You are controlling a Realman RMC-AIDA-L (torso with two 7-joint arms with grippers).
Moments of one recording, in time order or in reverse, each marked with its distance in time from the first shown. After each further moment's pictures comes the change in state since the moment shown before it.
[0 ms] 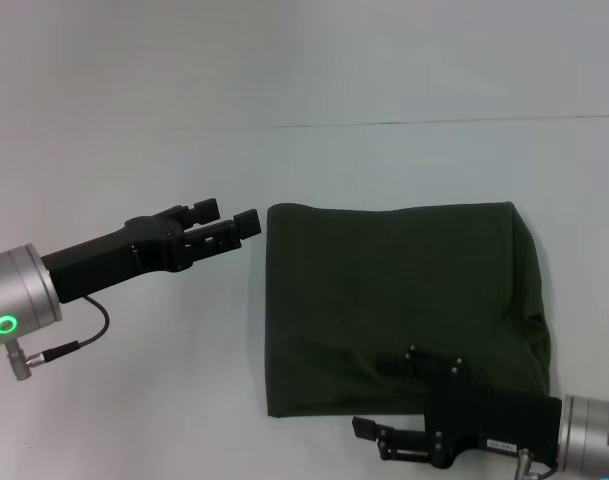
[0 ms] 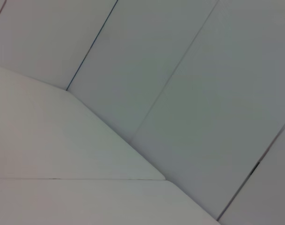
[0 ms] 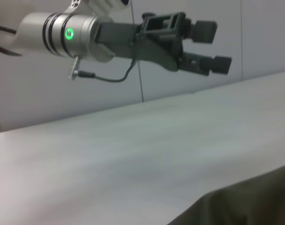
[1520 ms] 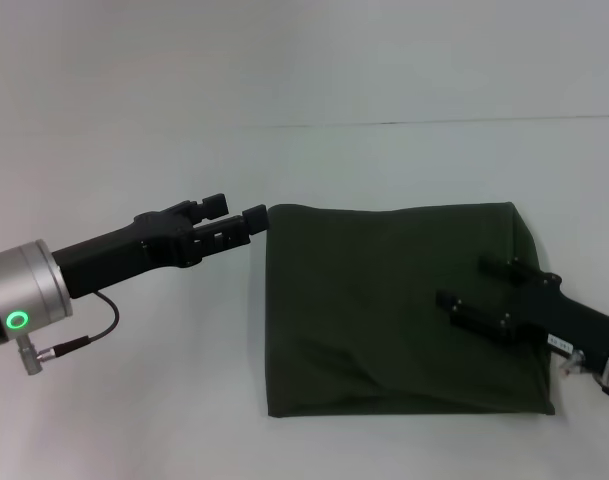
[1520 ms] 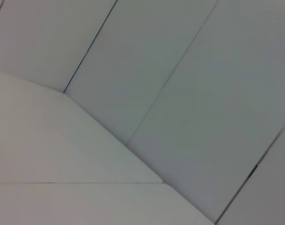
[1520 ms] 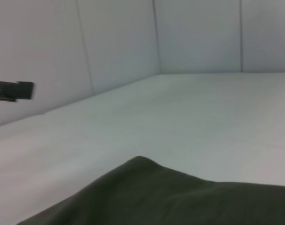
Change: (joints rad) left arm -0.021 -0.001 0.000 -0.029 -0.011 -0.008 0.022; right arm -0.016 -0.004 0.232 -0.059 0.108 0.188 0.084
